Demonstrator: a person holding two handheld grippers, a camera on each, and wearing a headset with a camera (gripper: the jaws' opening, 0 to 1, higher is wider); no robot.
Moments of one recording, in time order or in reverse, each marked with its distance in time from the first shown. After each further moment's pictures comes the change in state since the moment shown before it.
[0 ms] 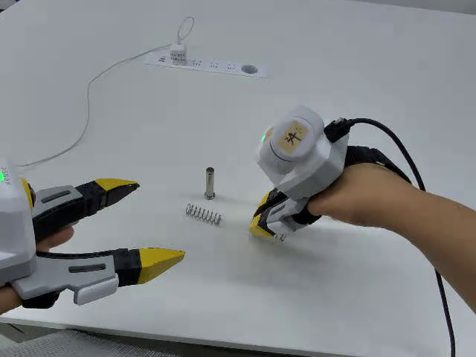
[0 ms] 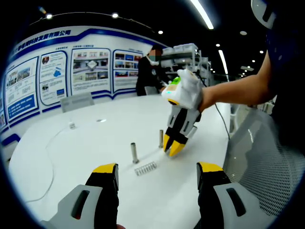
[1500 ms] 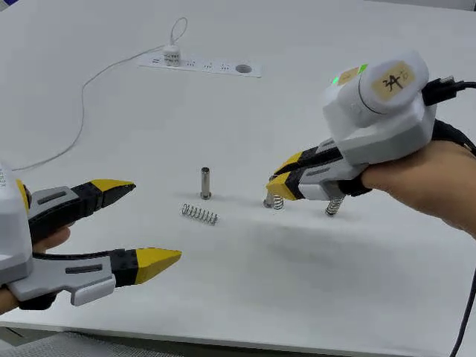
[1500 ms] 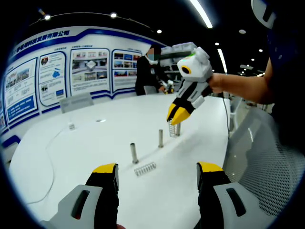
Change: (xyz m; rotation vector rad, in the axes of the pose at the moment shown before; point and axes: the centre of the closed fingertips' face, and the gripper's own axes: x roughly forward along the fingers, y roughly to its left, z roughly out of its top) left arm 0.001 0.000 0.001 0.010 0.007 -0.002; right arm -0.085 -0.013 0.030 0.129 -0.269 -0.119
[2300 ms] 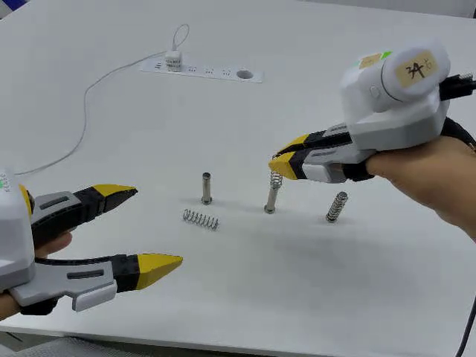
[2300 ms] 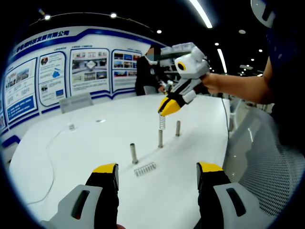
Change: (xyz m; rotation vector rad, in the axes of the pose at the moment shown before) left arm 0.000 0.000 0.000 0.000 -0.001 -0.003; right arm 0.000 -0.029 0.019 0.057 -0.128 -0.054
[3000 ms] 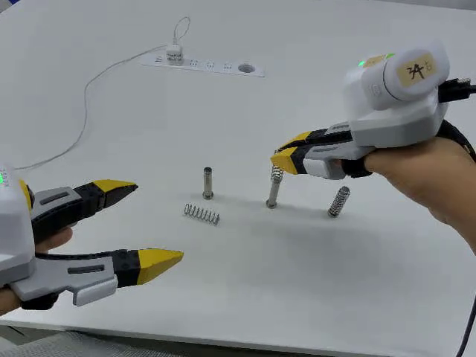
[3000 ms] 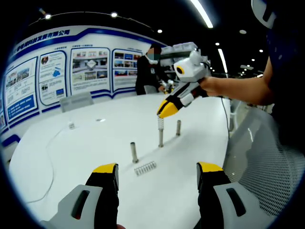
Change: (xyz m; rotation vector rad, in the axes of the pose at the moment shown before) left arm 0.001 0.000 -0.001 -0.006 0.005 0.003; right arm 0.009 -0.011 -0.010 0.043 -0.008 -0.014
